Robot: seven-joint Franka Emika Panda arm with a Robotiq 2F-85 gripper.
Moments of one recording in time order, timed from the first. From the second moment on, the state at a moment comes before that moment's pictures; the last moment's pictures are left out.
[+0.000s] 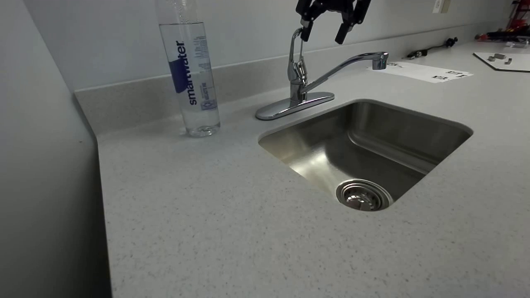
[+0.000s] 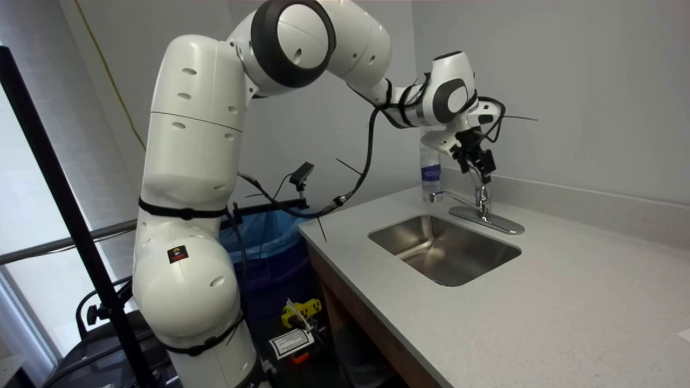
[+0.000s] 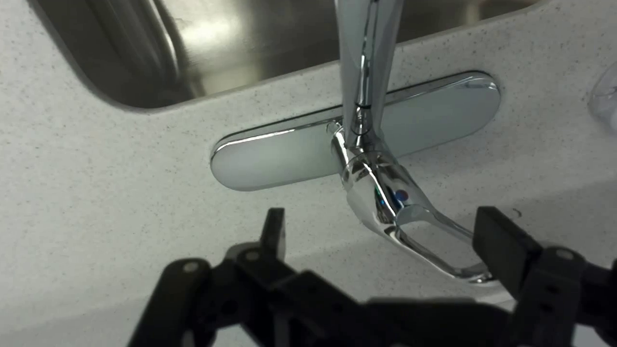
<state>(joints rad) 0.11 0.40 0.02 -1.67 -0.04 2.43 0.44</state>
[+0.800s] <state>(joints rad) 0.11 0.40 0.01 -1.67 -0.04 2.43 0.44</state>
